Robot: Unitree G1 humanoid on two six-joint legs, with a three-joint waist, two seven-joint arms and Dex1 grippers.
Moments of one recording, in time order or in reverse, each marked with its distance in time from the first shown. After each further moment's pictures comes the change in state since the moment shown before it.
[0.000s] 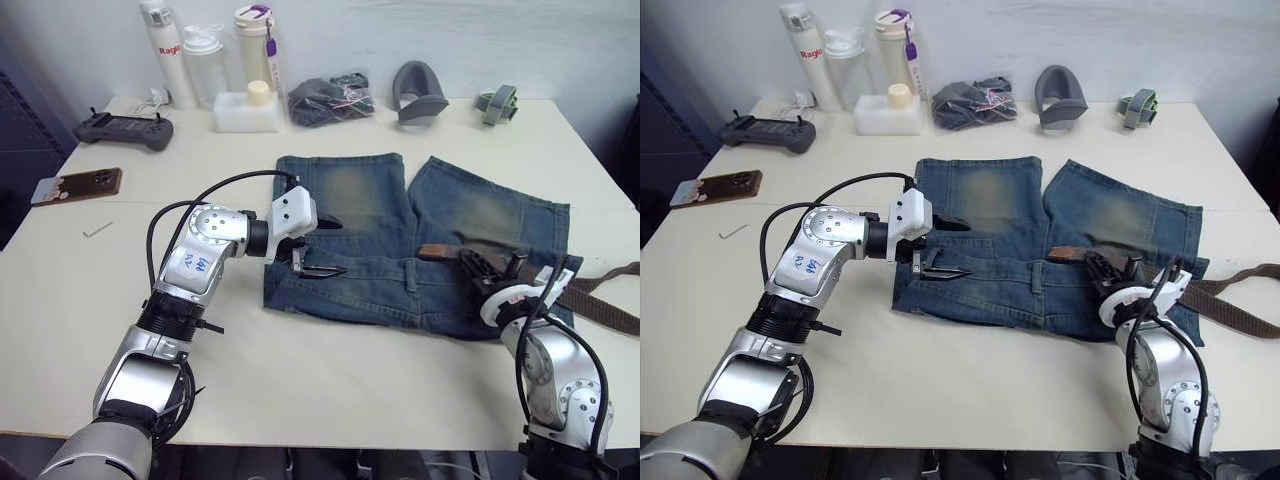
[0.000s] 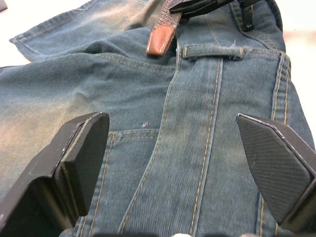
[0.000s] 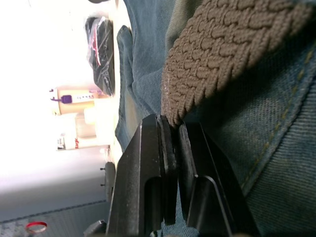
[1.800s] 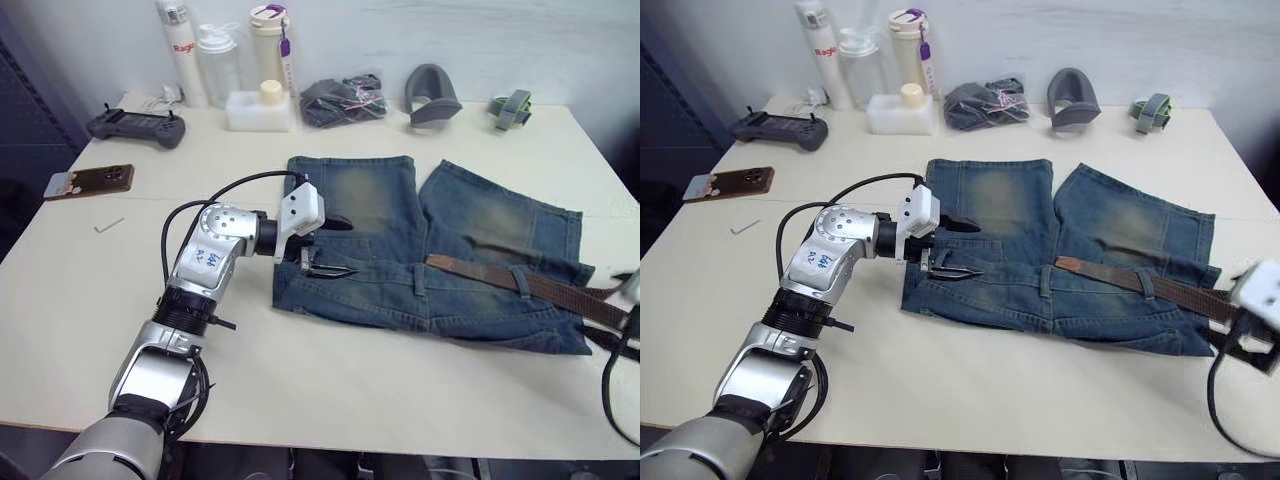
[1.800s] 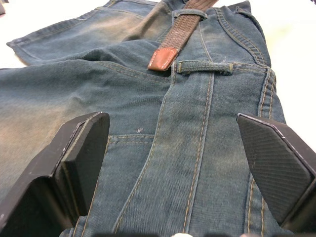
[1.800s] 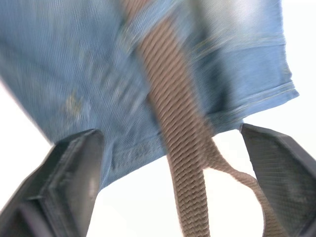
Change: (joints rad) left arm -0.031 -0.070 0.009 0.070 -0.026 0.000 -0.050; right arm 0.352 -0.899 -0.428 -0.097 -1.429 0.256 1.505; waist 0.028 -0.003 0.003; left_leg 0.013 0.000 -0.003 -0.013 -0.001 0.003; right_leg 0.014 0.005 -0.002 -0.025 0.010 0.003
